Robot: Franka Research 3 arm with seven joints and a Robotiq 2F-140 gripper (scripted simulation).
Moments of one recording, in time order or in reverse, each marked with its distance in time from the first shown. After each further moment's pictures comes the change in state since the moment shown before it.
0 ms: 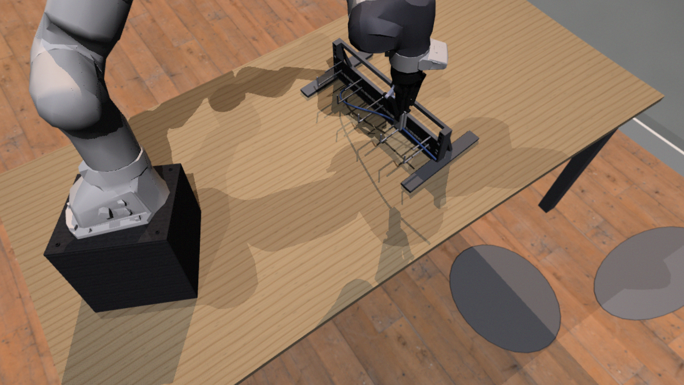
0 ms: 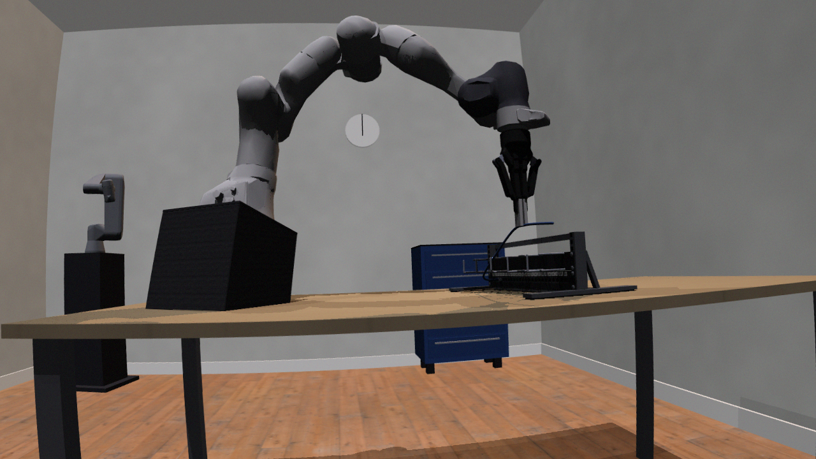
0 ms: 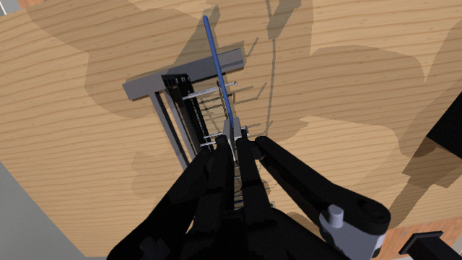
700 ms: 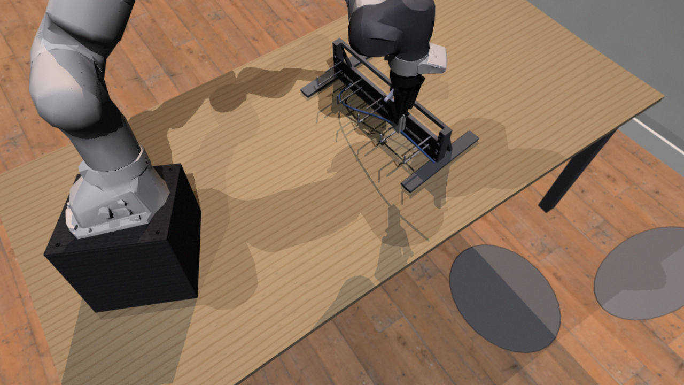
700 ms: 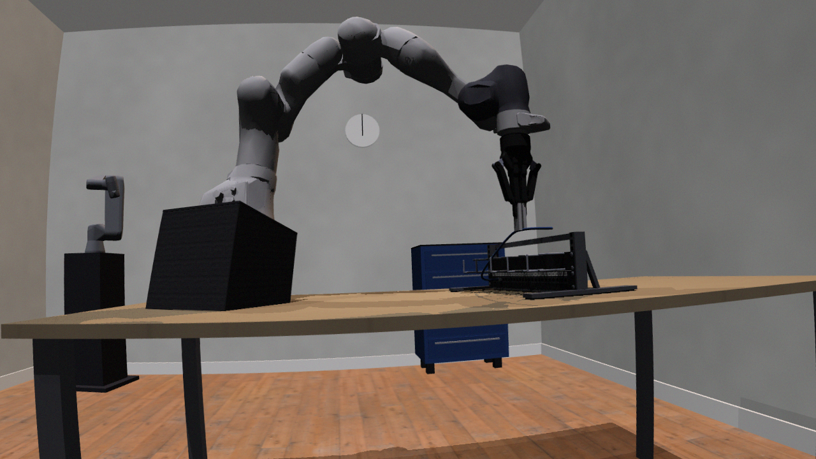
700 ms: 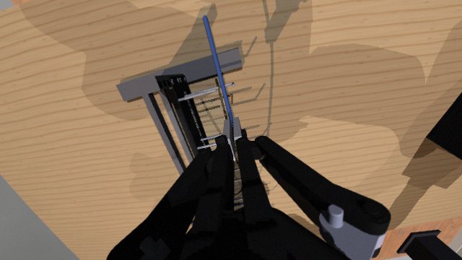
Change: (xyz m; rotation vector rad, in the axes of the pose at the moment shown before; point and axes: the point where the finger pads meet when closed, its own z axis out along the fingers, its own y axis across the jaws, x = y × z) arm 0.000 0.003 0.010 -0.010 -0.003 -0.001
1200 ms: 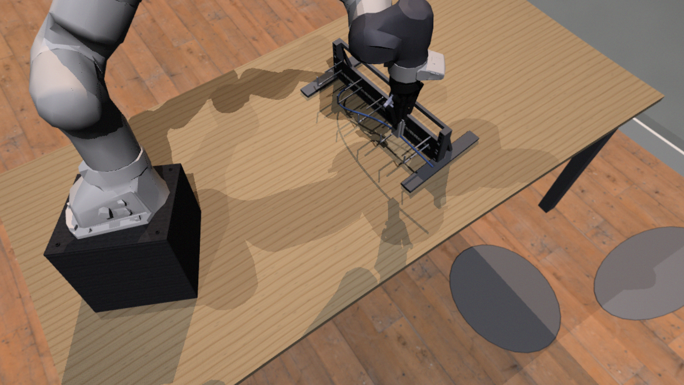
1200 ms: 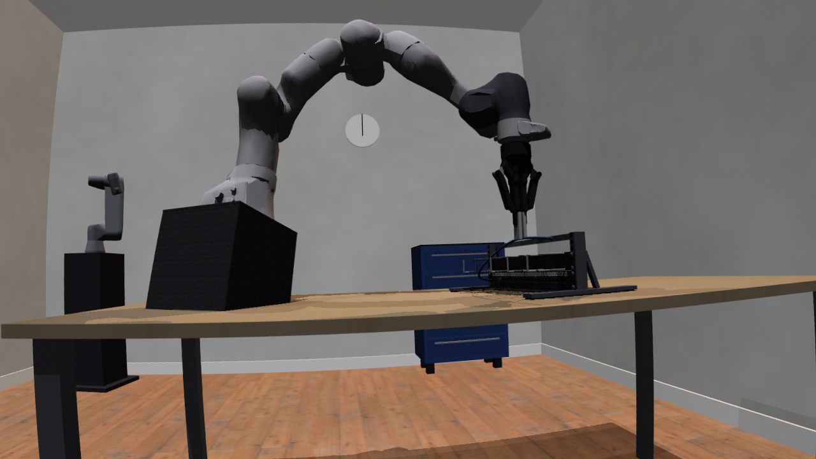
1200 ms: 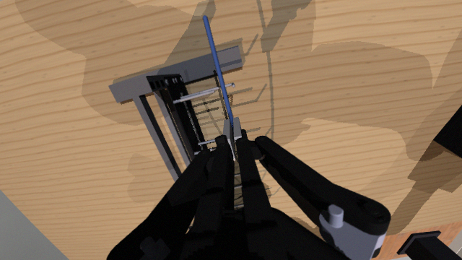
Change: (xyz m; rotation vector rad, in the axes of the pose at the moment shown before) arm -0.001 0.000 0.021 -0.003 -0.001 -0.001
